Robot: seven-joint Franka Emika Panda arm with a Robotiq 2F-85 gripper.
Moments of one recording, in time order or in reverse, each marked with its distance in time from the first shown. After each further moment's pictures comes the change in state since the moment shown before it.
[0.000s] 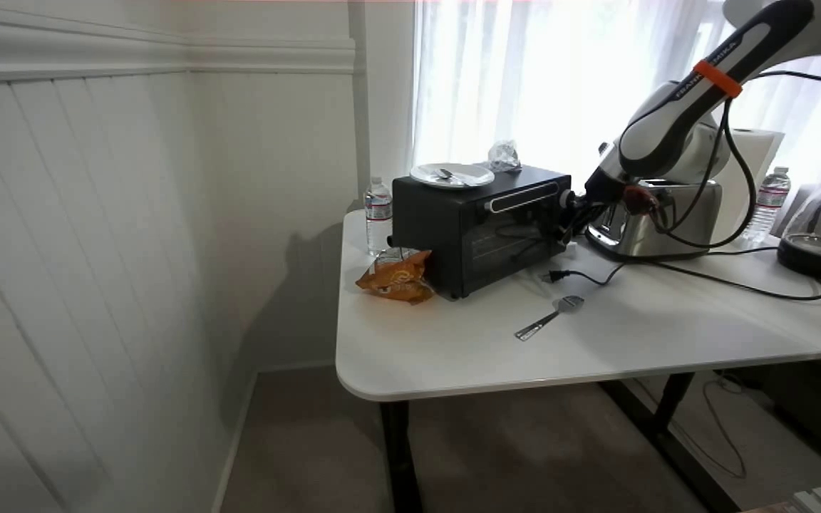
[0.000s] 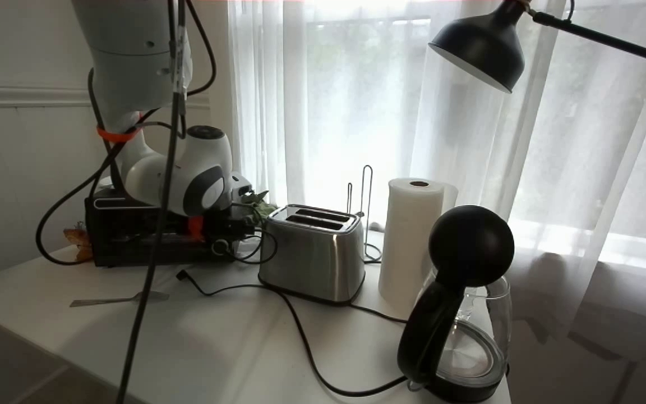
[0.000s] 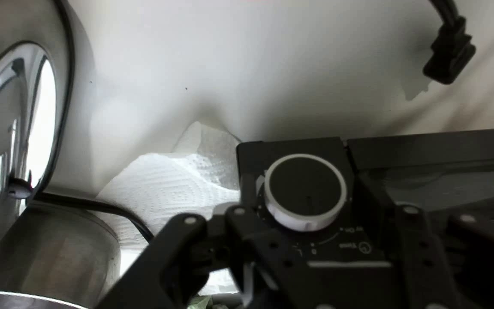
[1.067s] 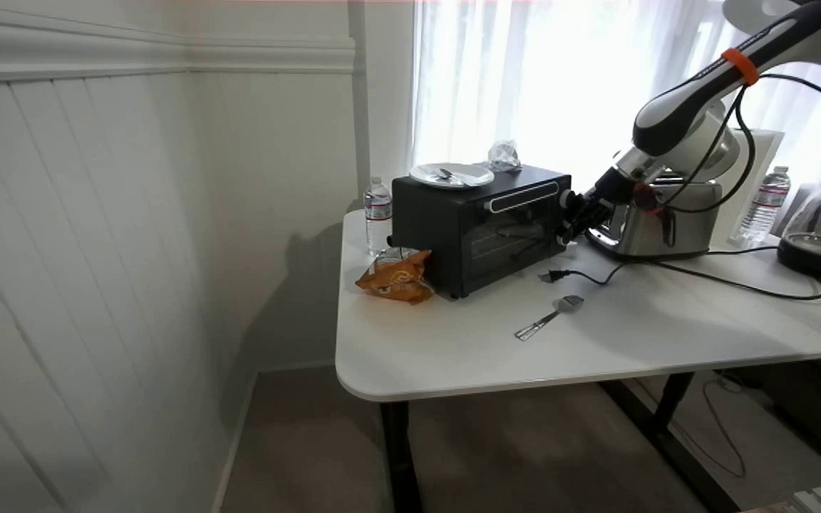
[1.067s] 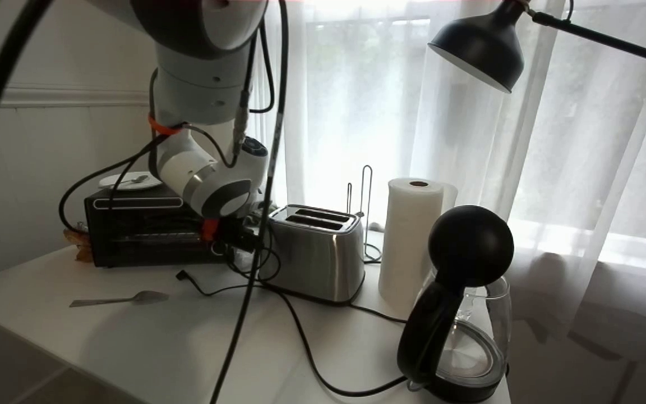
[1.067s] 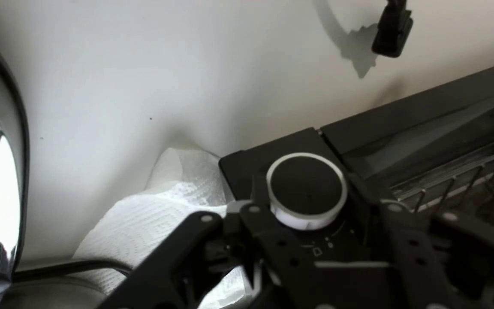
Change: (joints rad) arm -0.459 0.174 0.410 0.053 0.087 -0.127 -0.117
